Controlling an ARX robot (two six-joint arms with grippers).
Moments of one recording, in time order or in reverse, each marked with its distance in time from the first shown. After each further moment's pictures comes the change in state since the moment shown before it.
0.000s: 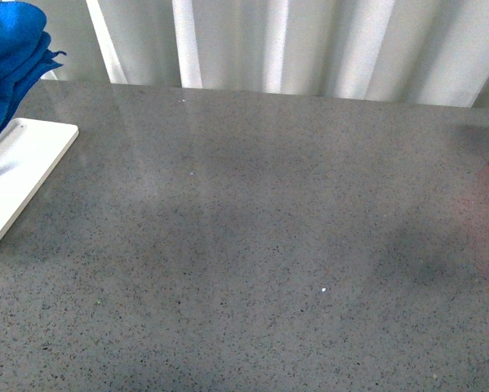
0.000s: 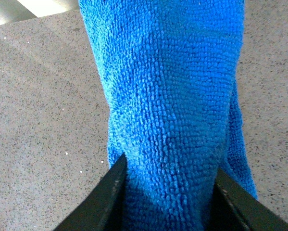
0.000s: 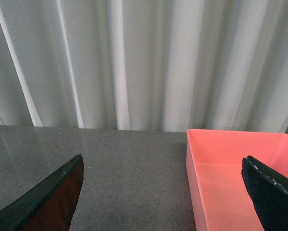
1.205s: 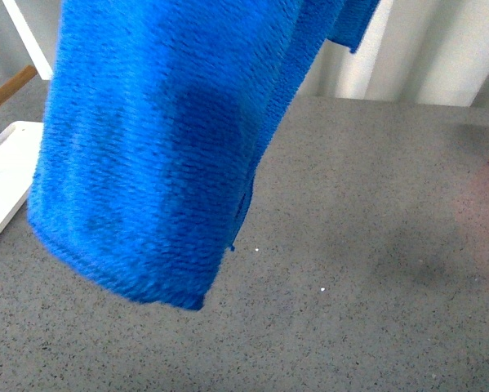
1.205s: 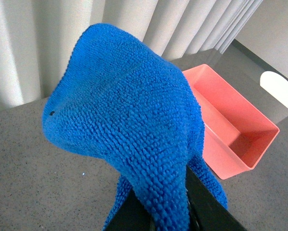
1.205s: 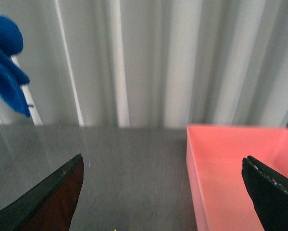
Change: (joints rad) left arm -0.523 -0.493 -0.179 0.122 0.547 -0.463; right arm -0.003 0.044 0.035 -0.095 -0.004 0.021
